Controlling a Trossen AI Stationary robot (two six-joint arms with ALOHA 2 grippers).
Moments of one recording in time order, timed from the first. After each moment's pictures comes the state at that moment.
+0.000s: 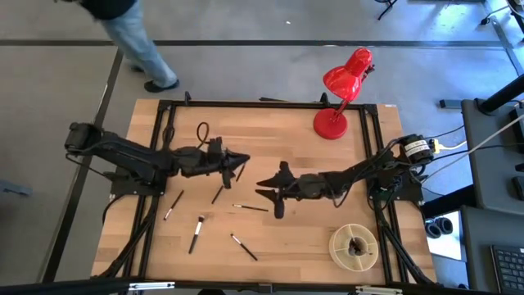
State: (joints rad) left arm -0.09 1.20 0.49 0.69 -0.37 -0.35; right arm 0.25 1.66 0.81 0.73 0.36 0.31
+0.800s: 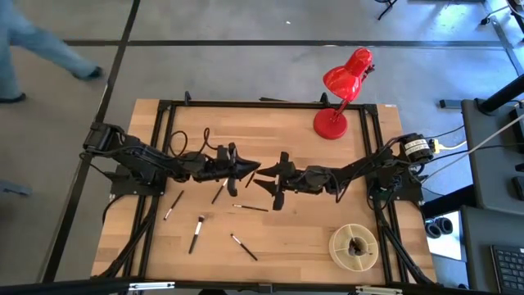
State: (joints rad) left arm -0.12 1.44 0.52 1.10 -0.27 -0.32; right arm 0.21 1.66 0.79 0.95 0.37 0.20
